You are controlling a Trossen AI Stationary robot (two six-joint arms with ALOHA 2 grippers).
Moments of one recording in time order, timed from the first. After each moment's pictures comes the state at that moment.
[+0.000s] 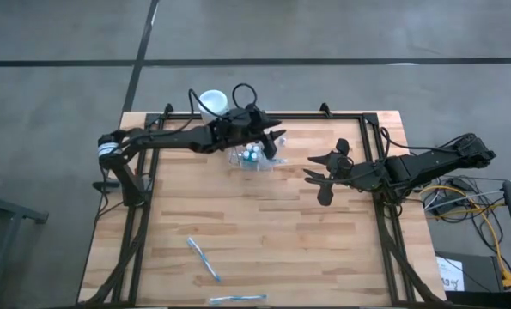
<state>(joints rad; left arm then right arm) 0.27 1.68 1.29 0.21 -0.13 -0.04 0.27 0.98 0.86 -0.31 0.68 0.20</state>
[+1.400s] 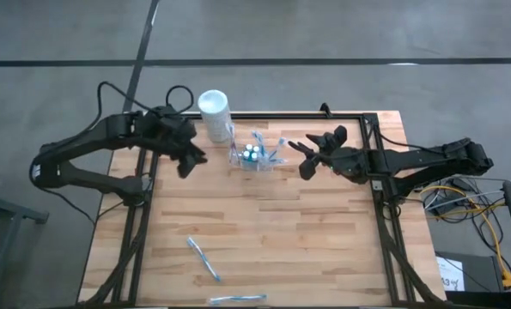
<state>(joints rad) 0.25 1.02 1.29 -1.00 0.15 -0.34 0.06 1.11 0.86 -0.18 0.81 0.31</state>
